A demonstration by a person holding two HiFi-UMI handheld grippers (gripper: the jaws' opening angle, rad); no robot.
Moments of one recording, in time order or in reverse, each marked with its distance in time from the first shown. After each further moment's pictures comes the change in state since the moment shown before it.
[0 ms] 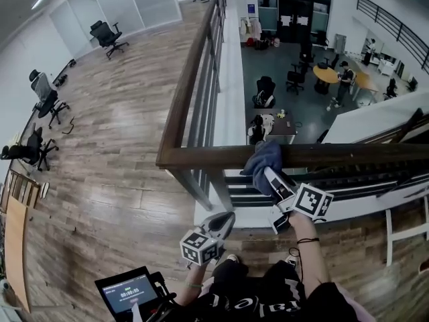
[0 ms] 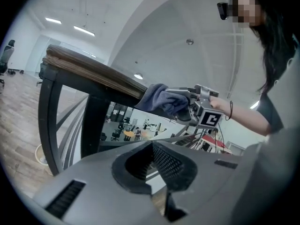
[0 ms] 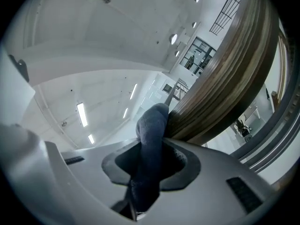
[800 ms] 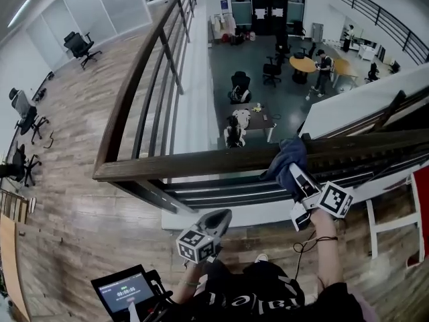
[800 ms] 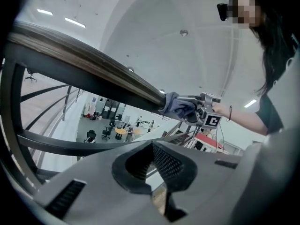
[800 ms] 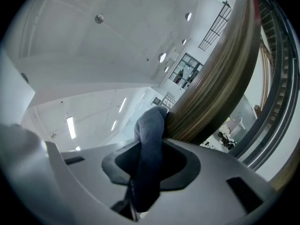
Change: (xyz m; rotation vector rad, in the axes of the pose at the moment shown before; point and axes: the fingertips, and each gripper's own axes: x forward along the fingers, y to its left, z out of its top) left arm 0.199 -0.155 -0.012 0.020 0.042 -0.086; right arm -0.227 -0.166 0.203 0.001 -0.137 -0.159
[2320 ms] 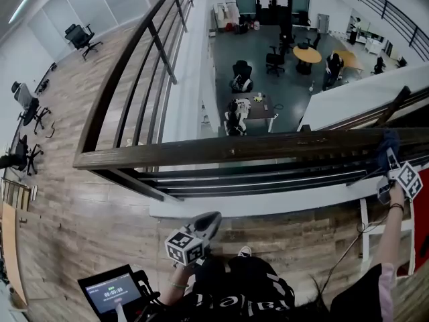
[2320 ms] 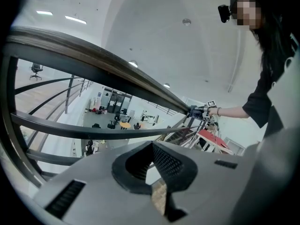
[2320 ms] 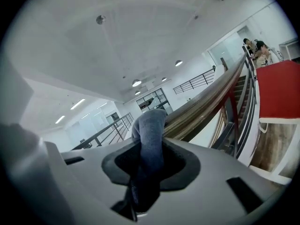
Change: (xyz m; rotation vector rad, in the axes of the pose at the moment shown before) left arm 0.070 -0.097 -0.030 -0.048 0.056 0.065; right arm -0.299 -0.304 0.347 -0.295 -0.260 -0.589
